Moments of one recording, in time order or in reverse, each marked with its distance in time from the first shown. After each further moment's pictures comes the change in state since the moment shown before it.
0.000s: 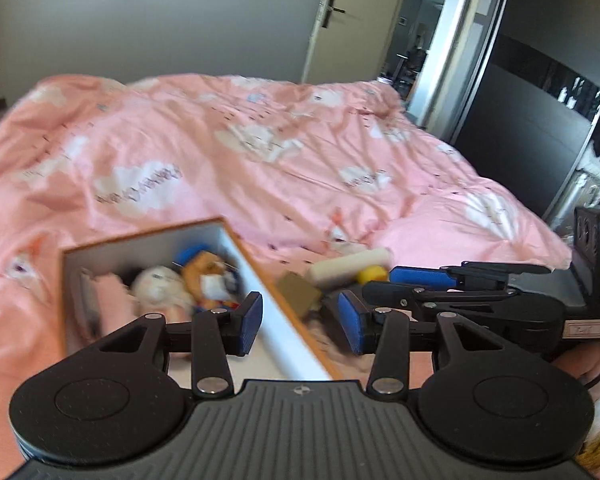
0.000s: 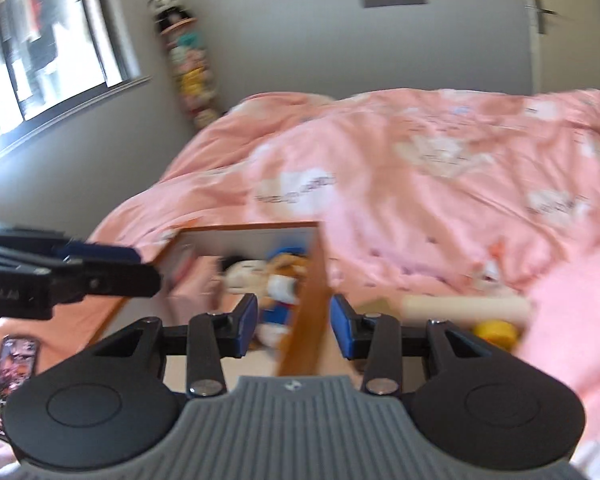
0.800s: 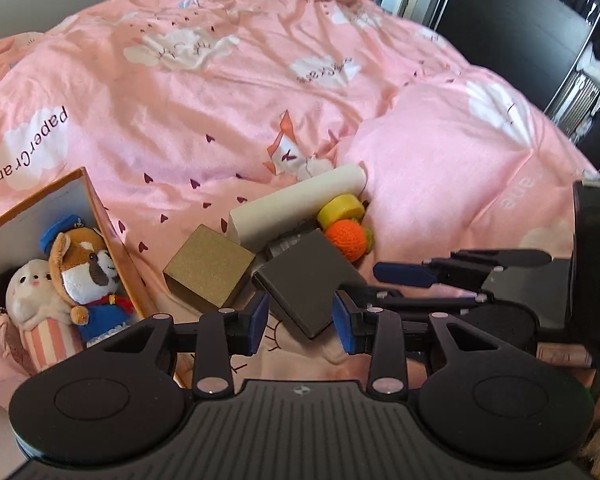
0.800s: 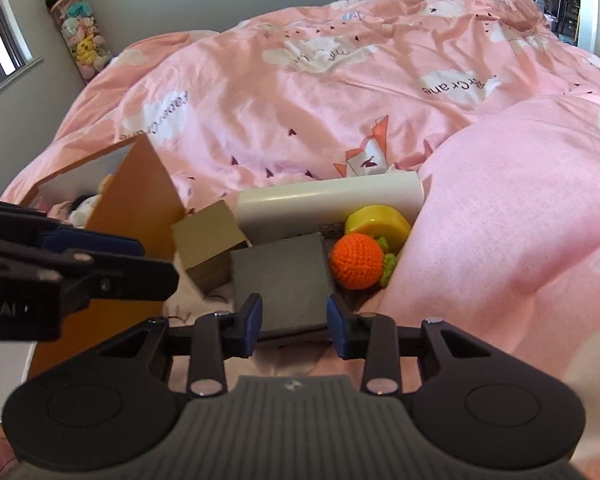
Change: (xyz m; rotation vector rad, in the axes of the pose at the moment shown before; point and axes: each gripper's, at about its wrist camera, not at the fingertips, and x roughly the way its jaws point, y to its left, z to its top) left arm 0.159 -0.057 0.005 0.146 0.316 0.005; right arm 0.074 -0.099 -0.042 0.140 0.215 -0.169
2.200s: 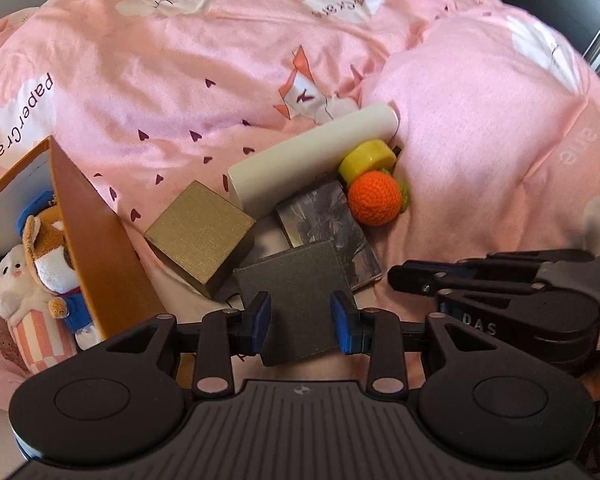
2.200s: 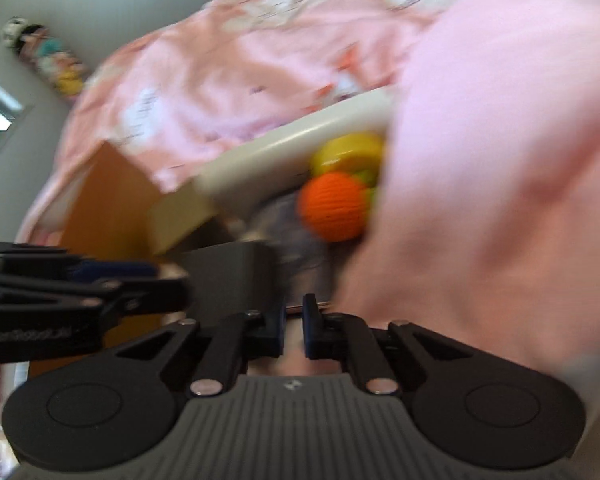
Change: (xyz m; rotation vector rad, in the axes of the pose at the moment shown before) left arm 0.050 -0.011 0.007 0.032 0.183 0.111; right arm 0.019 -0.047 -0.020 0.227 0.099 0.093
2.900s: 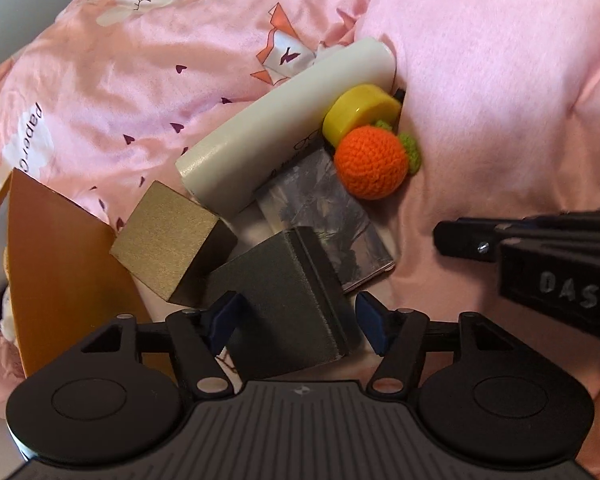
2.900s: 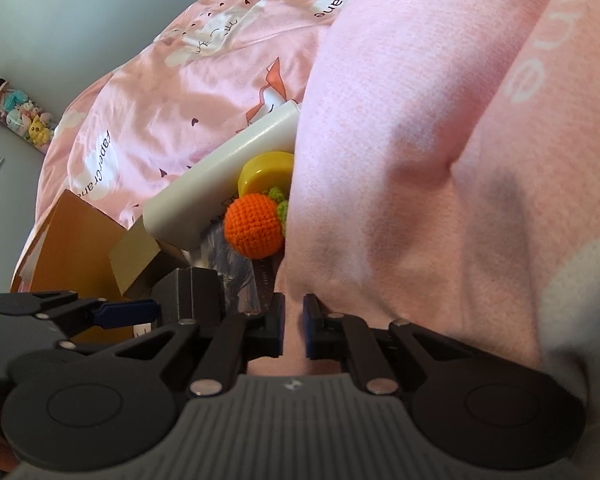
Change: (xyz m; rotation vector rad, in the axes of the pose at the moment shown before) left arm 0.049 -0.050 0.000 0.121 0.078 0.242; right arm -0.007 -0.039 0.004 0.168 -0.032 0.030
